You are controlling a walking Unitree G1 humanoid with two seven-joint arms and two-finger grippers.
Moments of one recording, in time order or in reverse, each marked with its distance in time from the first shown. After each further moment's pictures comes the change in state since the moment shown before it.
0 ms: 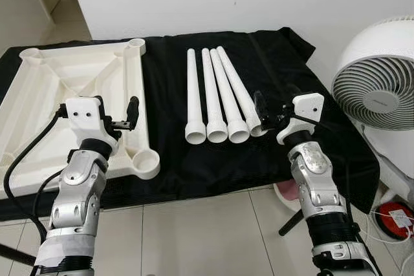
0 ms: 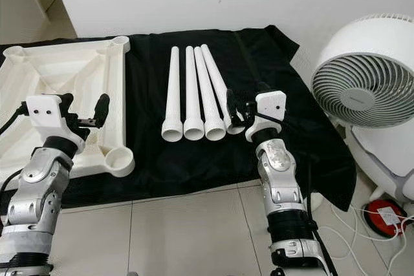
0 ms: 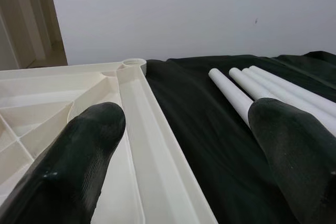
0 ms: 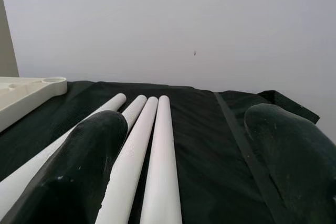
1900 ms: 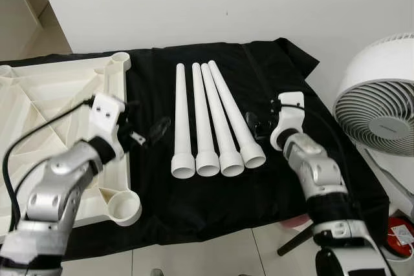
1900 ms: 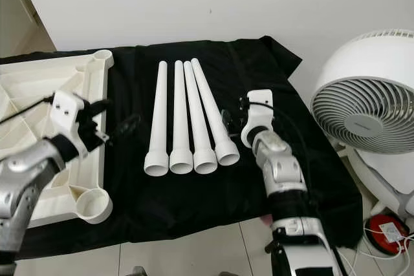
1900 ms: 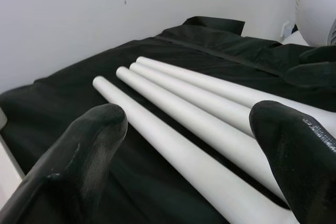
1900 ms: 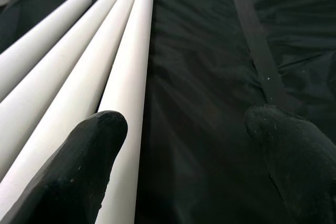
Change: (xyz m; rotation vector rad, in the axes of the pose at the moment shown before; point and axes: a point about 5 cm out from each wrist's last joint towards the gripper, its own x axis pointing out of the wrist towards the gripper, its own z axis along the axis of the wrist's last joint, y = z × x) left arm 0.005 -0.023 0.025 0.120 0.130 -0.574; right arm 0.019 -0.001 -0.031 0.141 0.530 0.075
